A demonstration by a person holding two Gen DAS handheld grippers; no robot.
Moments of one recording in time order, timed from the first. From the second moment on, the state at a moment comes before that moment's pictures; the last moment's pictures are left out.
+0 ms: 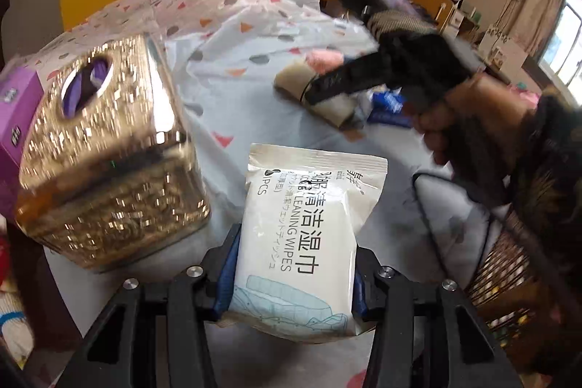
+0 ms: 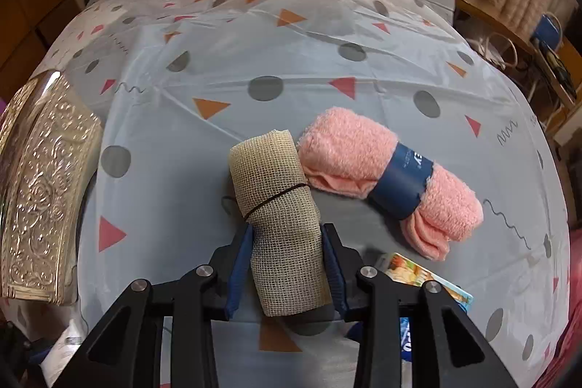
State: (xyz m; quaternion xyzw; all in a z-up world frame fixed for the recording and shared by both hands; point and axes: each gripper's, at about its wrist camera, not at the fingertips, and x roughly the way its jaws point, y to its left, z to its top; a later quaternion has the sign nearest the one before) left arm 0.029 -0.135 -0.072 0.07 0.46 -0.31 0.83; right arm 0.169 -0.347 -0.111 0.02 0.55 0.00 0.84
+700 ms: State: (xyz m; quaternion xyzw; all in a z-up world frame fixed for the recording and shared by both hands) left arm 0.162 -0.079 0.046 -0.02 0.38 -0.19 0.90; right arm 0.171 -0.331 -0.120 -0.03 0.55 -0.01 0.84
